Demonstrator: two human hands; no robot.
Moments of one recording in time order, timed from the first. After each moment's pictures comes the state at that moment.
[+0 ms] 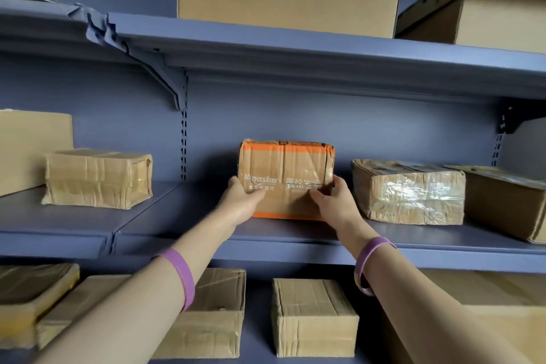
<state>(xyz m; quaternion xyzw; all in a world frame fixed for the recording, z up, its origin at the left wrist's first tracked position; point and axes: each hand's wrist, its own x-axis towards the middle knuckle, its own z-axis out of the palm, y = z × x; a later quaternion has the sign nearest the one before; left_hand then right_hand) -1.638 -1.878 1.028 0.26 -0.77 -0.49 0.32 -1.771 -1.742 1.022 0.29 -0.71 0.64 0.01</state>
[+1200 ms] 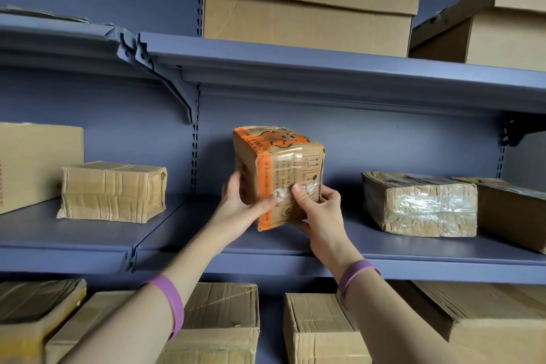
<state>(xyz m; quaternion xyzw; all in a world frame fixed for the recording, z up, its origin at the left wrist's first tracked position) -1.606 -1.909 1.024 0.09 -0.77 -0.51 0.37 -1.710 -1.778 1.021 0.31 -0.49 0.81 -0.12</state>
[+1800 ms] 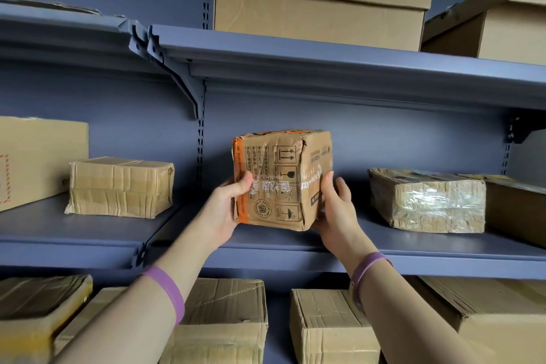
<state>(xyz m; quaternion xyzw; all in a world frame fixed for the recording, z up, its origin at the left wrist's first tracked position) -1.586 -1.918 1.031 0.02 -0.58 -0.75 0.31 -1.717 -1.779 1.026 0.23 -0.48 0.83 -0.15</state>
